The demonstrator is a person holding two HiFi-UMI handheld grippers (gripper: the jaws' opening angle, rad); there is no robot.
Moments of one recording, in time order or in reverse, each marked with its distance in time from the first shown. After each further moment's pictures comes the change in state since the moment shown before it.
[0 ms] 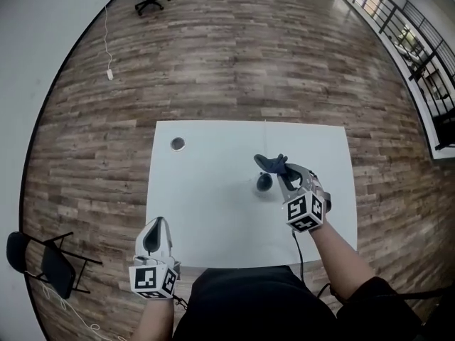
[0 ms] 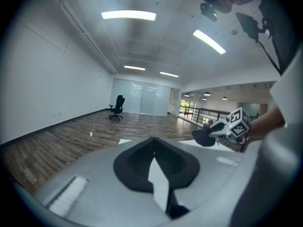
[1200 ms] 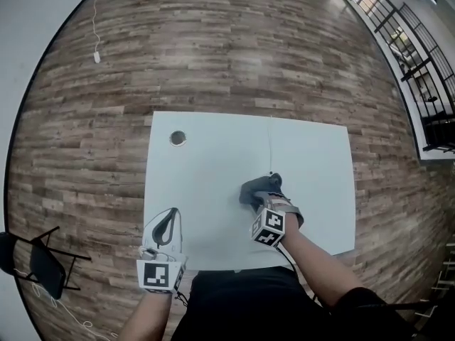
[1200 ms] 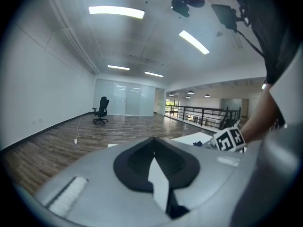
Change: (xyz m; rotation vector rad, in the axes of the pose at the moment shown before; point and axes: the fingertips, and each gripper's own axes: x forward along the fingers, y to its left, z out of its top) left arm 0.040 -0.015 0.001 0.128 -0.019 -0.184; right arm 0.050 0.173 -0.035 -0.225 0.308 0.401
